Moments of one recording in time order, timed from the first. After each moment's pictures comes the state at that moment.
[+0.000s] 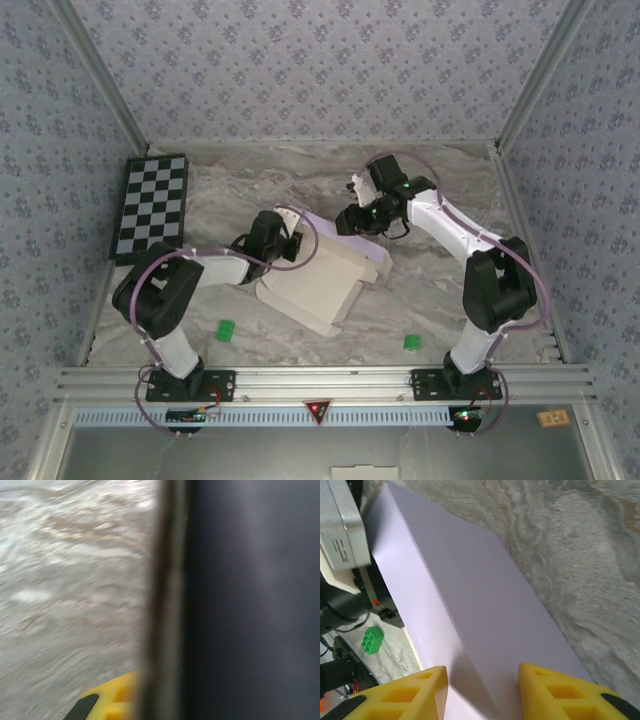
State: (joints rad) left arm -0.59 1.69 0.75 0.34 -0.07 -0.10; right arm 0.44 1.71 1.39 -0.78 -0.51 0.22
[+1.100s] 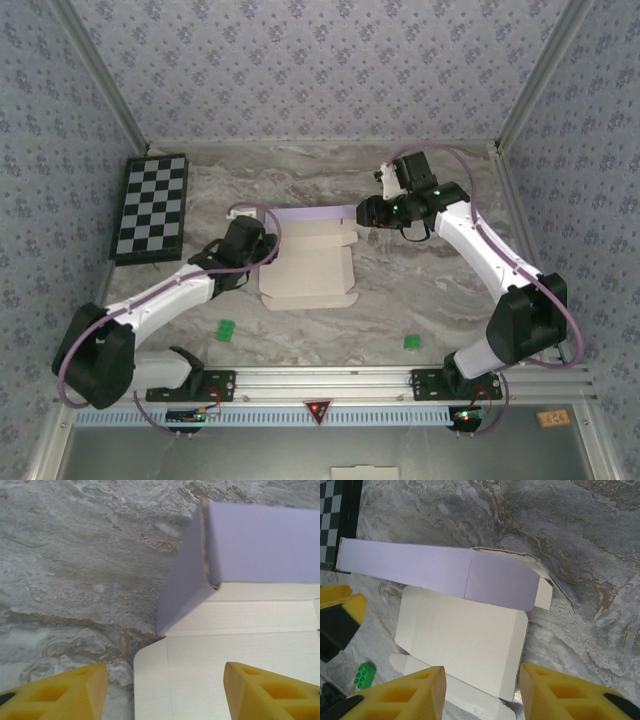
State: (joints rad) left arm -0.58 1.25 0.73 -0.23 -0.27 -0.53; right arm 0.39 1.50 1.32 -0.76 -0.36 0.34
